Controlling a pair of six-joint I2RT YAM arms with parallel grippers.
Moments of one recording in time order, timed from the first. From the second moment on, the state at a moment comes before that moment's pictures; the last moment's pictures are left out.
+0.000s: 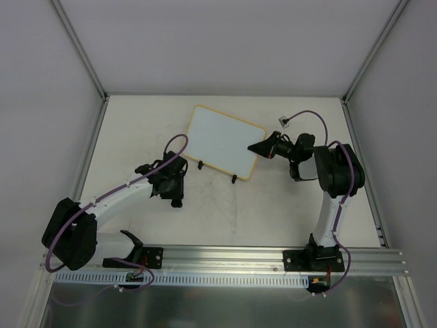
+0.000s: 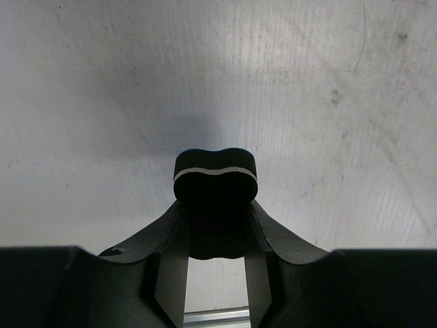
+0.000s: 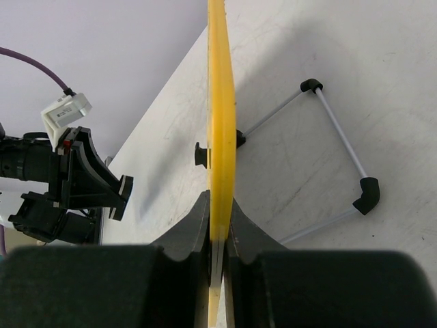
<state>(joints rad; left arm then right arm) -0.60 1.26 0.76 -0.65 -0.14 -0.57 0.14 2.03 0.78 1.25 -1.01 0.79</state>
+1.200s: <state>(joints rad) -0.60 0.94 0.75 -0.63 -0.07 -0.57 0.15 2.03 0.77 1.22 -1.01 0.74</state>
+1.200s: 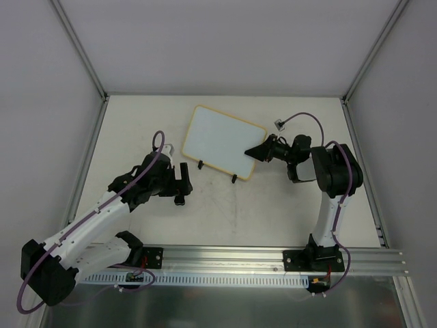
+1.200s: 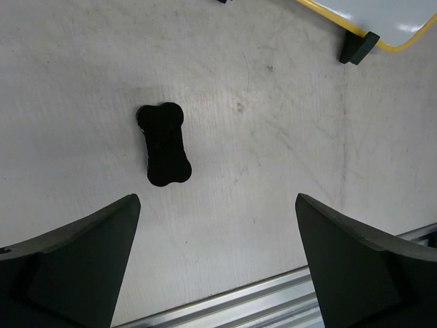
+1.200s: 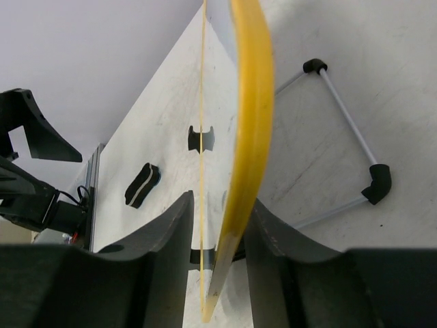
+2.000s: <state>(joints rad) -0.60 0.95 0.75 -0.70 -0.06 -0.57 0.14 1.98 0.69 1.19 -1.00 0.71</state>
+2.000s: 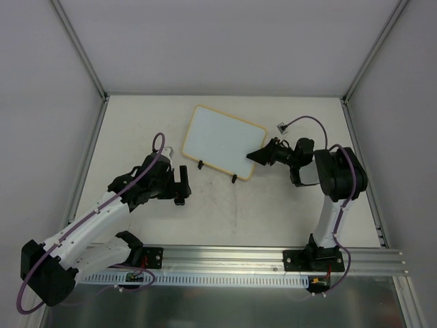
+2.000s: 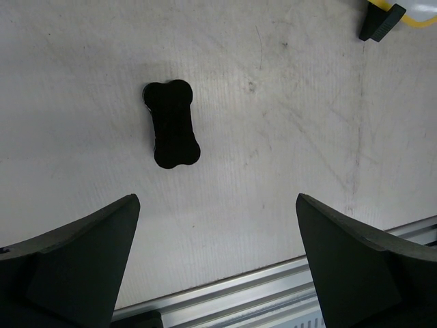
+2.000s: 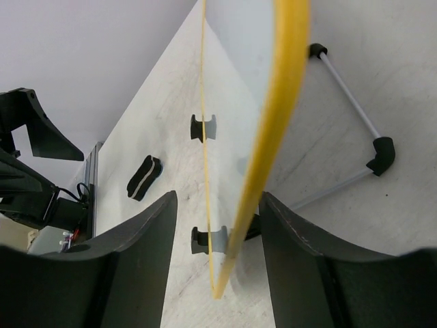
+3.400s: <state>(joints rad) -0.60 0.54 0.75 -0.75 -0.08 -0.56 -0.11 0.30 0.29 -0.02 -0.68 0.45</state>
